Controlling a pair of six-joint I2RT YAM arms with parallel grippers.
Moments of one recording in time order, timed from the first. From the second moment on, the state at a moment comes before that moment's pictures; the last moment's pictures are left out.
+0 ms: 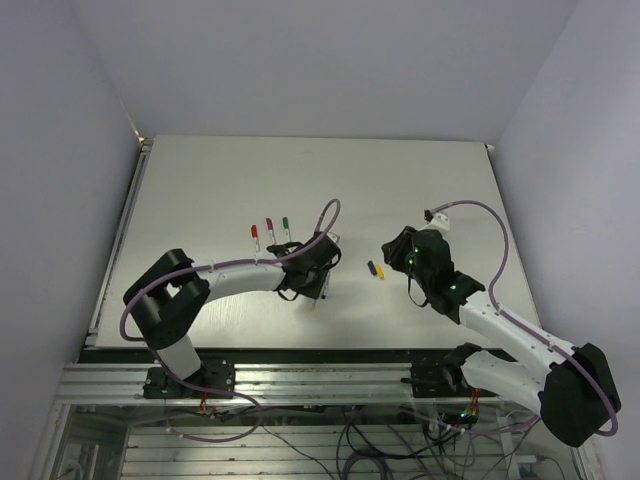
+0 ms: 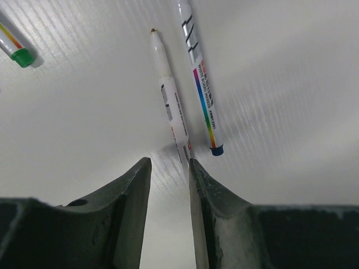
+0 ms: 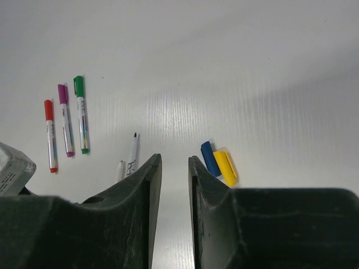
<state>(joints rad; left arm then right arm) -0.94 1.67 0.99 -0.40 -0.20 -0.45 0.54 1.00 0.52 0.00 0.28 0.68</state>
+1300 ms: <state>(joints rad) -0.95 1.81 1.11 -0.47 -0.20 -0.43 0.54 1.03 0.50 0.05 0.25 0.68</state>
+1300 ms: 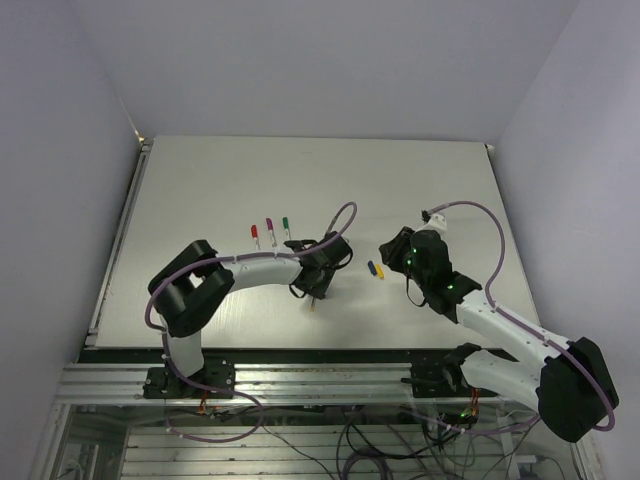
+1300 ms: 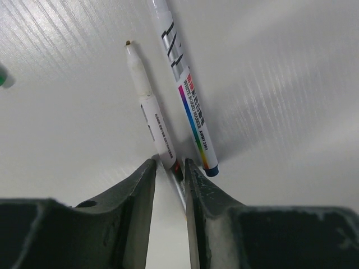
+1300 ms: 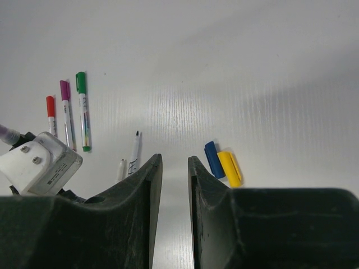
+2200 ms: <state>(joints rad) -0.95 1.81 1.11 -0.48 -0.21 -0.42 0.53 1.19 0.53 -0.08 0.27 0.67</state>
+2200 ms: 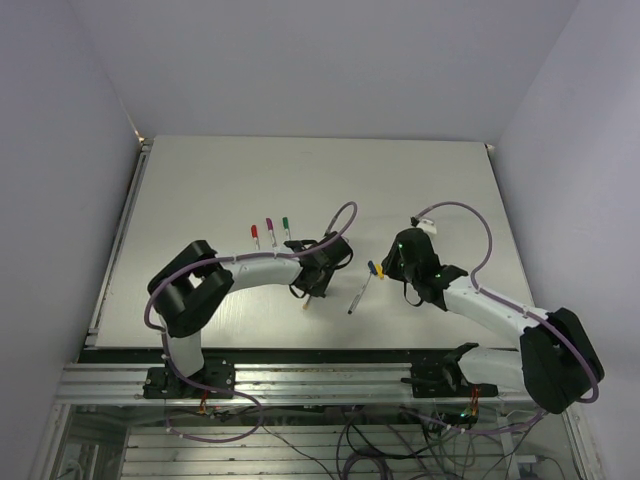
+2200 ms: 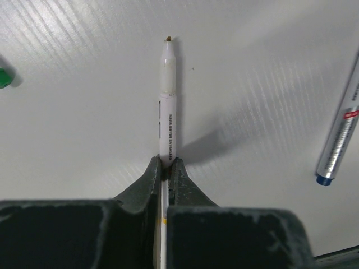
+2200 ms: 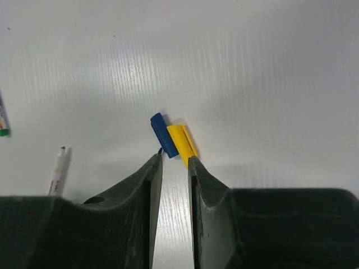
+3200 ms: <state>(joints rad) -0.95 1.66 1.07 -0.51 -0.19 -0.44 0.52 1.44 0.66 -0.11 0.26 0.59</state>
